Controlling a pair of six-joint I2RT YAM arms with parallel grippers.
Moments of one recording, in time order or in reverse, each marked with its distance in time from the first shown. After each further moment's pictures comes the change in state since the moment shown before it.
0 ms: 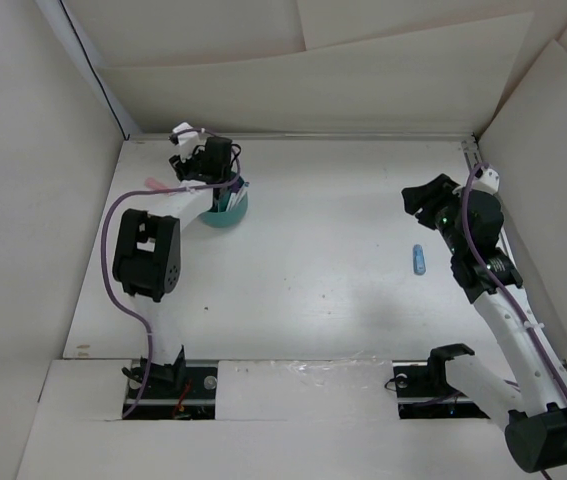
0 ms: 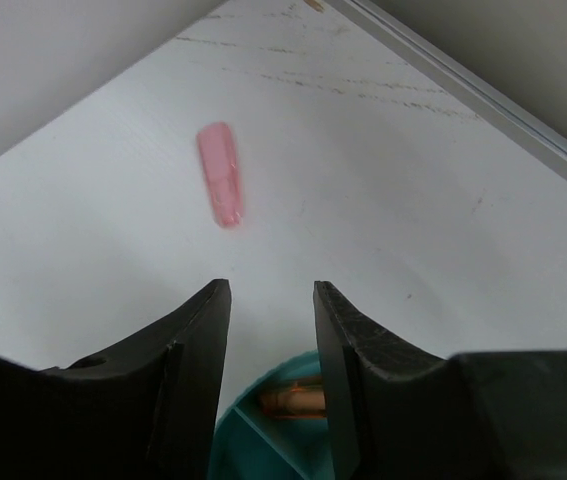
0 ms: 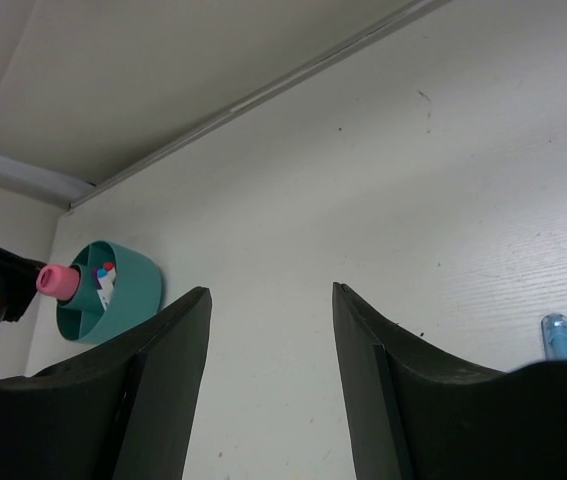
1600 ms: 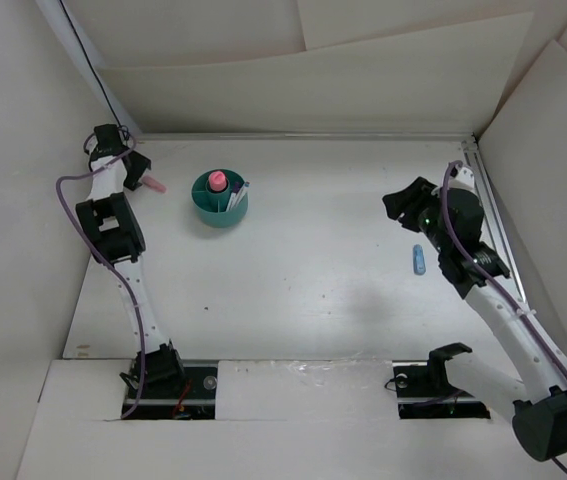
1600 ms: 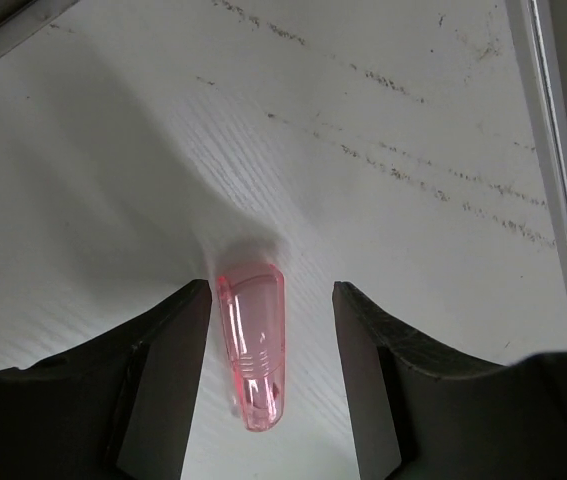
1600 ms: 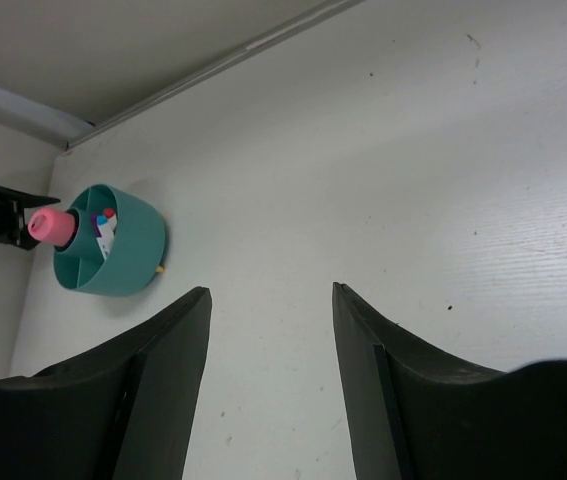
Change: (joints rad) left arm 0.580 0.523 0.752 -0.508 1.010 -0.251; right arm 0.100 0.064 0.000 0.000 -0.010 -0.009
